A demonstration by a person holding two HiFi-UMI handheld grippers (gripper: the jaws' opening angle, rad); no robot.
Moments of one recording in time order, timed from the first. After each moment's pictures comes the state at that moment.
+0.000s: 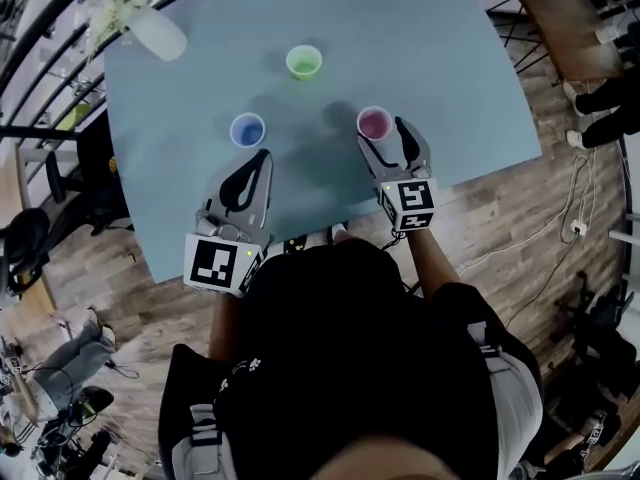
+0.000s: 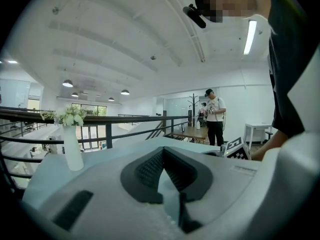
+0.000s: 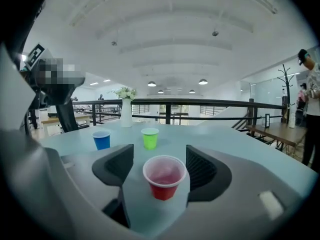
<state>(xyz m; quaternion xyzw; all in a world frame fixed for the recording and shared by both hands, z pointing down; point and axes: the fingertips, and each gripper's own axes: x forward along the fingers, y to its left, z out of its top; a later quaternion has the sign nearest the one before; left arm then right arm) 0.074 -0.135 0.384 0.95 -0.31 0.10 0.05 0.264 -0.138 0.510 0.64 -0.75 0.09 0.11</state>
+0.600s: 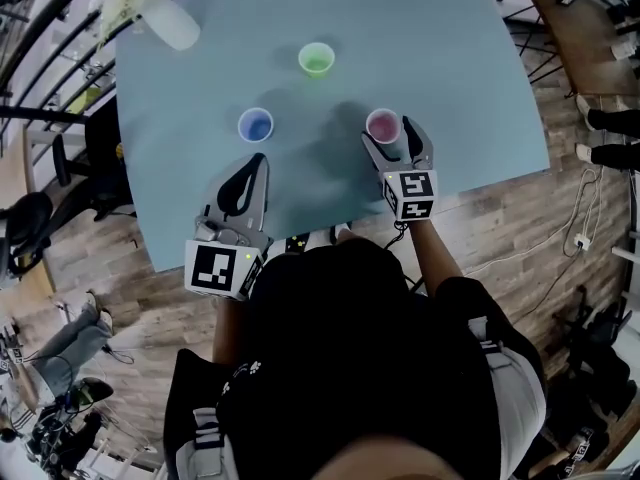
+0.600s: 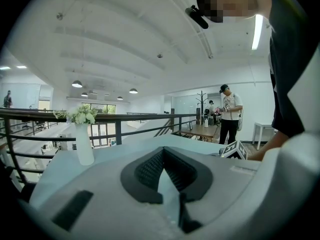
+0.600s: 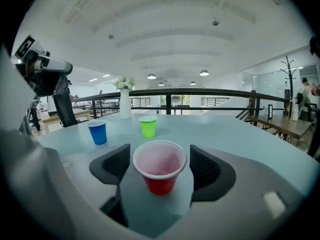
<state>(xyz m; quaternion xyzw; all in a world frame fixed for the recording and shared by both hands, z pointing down) 0.058 -0.137 0.385 0.93 -0.36 0.10 0.06 0.269 -0.156 0.553 0.63 -0.75 0.13 0.14</state>
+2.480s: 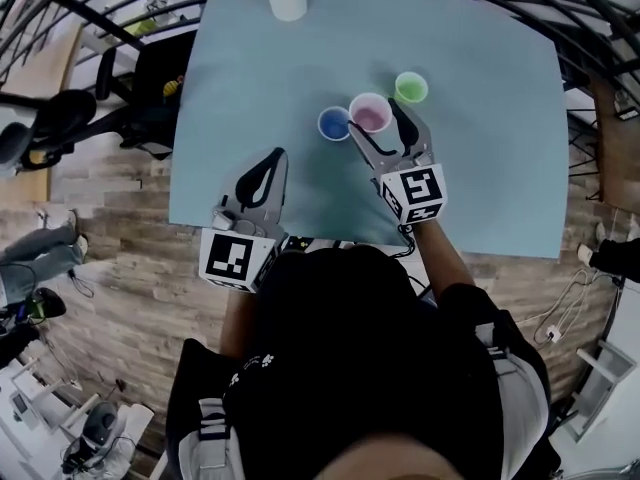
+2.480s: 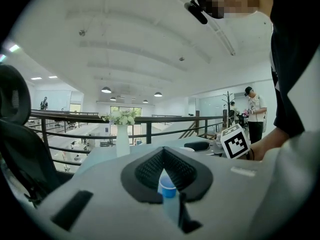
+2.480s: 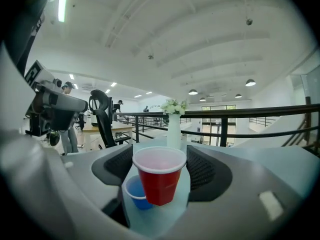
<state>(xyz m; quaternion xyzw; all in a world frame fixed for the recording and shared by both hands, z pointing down) -0.053 -0.146 0.373 0.86 -0.50 0.07 0.07 0.069 -0.233 0.442 0.42 -0.90 0.04 0.08</state>
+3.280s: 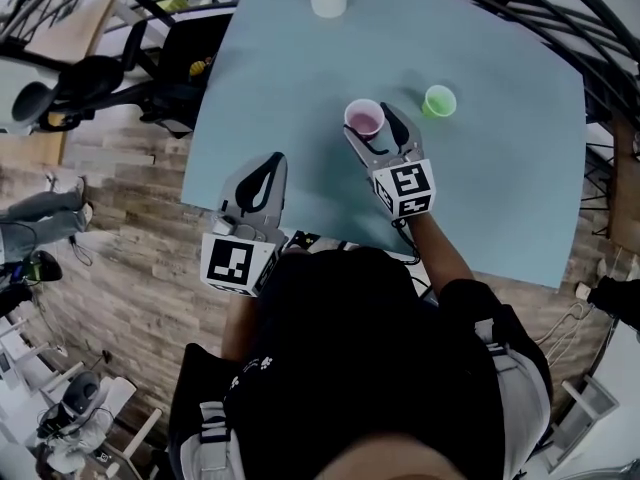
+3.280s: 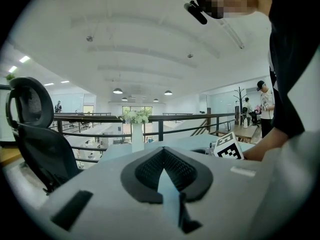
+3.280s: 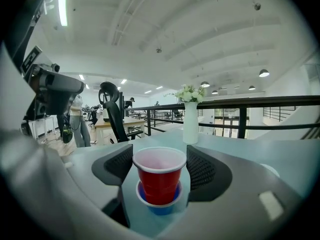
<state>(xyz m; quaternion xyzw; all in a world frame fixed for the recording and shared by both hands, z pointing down) -0.092 -0.128 0.372 0.82 -0.56 0.09 0.07 0.008 -0.239 0.486 0.35 -0.93 0.06 0.10</state>
